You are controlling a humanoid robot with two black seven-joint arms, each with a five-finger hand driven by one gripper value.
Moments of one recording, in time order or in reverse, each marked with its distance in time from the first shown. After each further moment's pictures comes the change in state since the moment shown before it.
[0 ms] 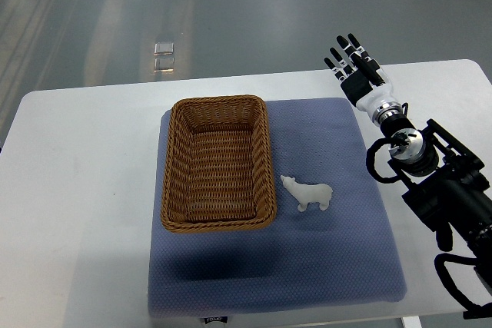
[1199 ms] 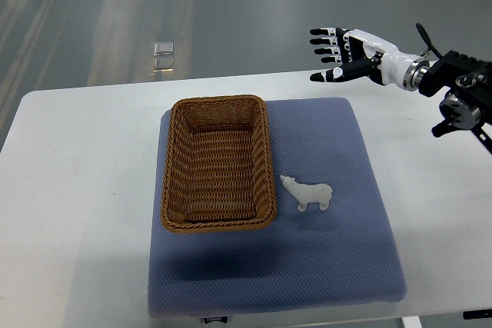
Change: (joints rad) left arm -0.003 0.000 0.002 -0.001 0.005 -0.002 0.000; right arm 0.220 -0.475 -0.527 0.344 -0.728 0.164 -0.181
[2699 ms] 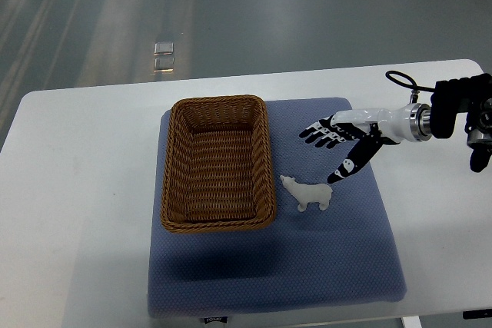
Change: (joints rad) left arm -0.003 0.000 -0.001 0.009 -0.003 0.000 0.000; right arm -0.019 -0.226 -0.271 0.478 0.069 0.020 -0.202
